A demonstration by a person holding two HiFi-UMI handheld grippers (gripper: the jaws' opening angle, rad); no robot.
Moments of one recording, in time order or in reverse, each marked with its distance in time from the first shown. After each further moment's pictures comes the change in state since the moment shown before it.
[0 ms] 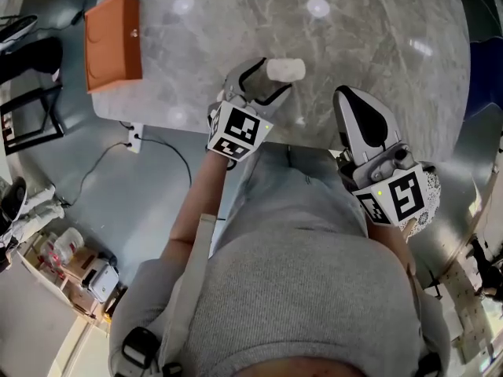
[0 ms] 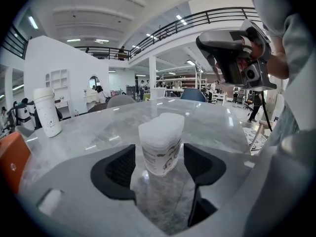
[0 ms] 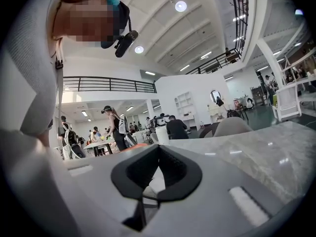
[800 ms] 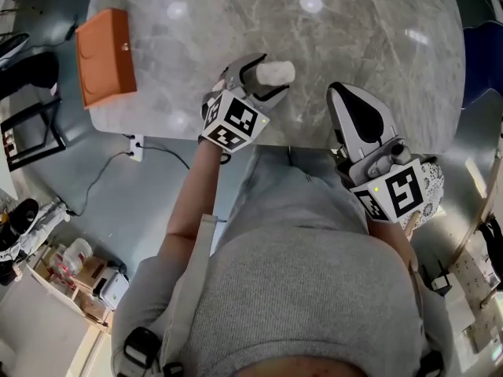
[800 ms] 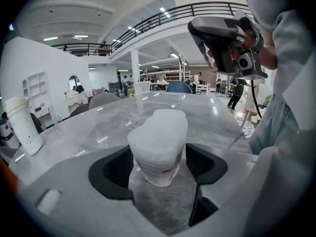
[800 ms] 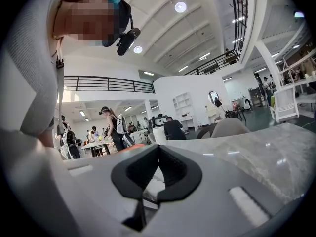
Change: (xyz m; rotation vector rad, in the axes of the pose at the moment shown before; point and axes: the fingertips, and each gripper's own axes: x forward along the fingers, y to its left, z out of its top) left arm 0.024 -0.007 0.002 0.141 0.078 -0.163; right arm 0.000 -0.007 0.006 -0.003 -0.003 -0.024
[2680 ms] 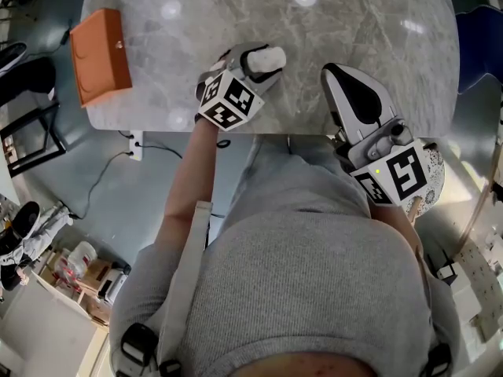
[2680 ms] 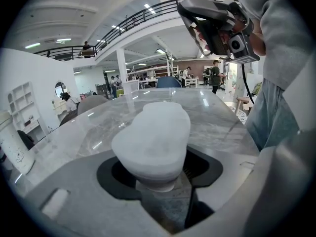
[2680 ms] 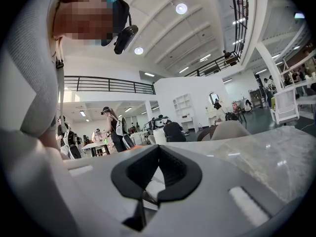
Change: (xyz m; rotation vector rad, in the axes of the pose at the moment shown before) left arm 0.018 -0.004 -0.004 0.136 0.034 -0.081; right arm -0.004 0.001 0.010 -0.010 -0.014 0.003
